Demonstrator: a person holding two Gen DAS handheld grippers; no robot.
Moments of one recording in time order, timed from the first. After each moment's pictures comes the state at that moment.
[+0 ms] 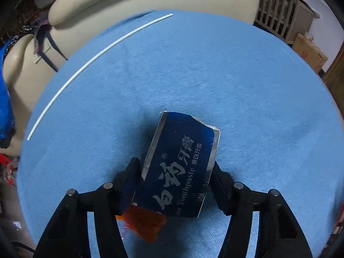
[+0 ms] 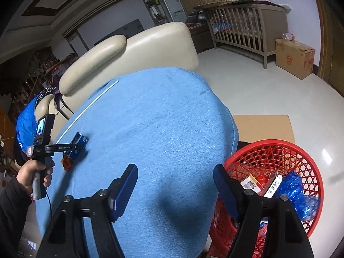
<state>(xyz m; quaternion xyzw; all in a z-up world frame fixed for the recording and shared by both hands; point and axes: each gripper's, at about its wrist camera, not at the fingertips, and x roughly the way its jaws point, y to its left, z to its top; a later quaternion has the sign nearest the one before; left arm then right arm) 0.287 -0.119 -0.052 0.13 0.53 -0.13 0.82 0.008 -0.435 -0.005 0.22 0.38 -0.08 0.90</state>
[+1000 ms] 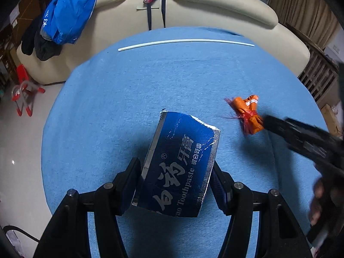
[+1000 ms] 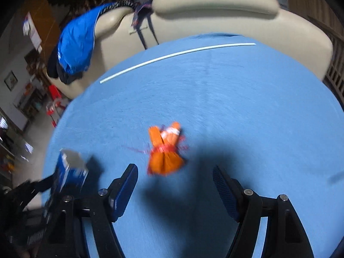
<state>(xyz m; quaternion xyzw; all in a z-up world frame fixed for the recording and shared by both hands) 0.139 0.074 -0.035 -0.05 0.50 0.02 0.87 0.227 -0.114 -0.037 0.02 0.48 0.16 0.86</state>
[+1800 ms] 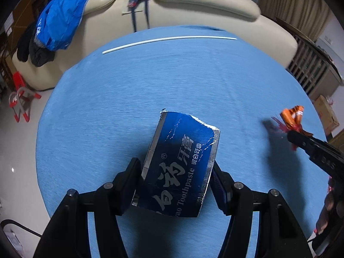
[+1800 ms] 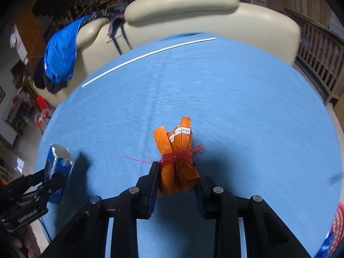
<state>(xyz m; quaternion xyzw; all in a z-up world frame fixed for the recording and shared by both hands) 0.120 0.009 -0.027 -0.03 0.49 -0.01 0.87 0.145 -0.215 -0.020 0.05 0.47 0.10 0.88</state>
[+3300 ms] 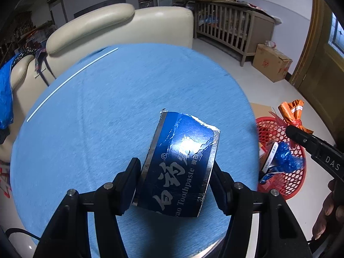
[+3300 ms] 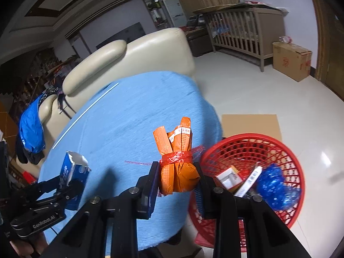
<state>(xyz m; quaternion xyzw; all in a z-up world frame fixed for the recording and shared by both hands) 0.051 -0.202 0.002 0.12 0.44 -0.20 0.87 -0.050 -0.458 0.007 0.22 0.36 -0.08 0.90</state>
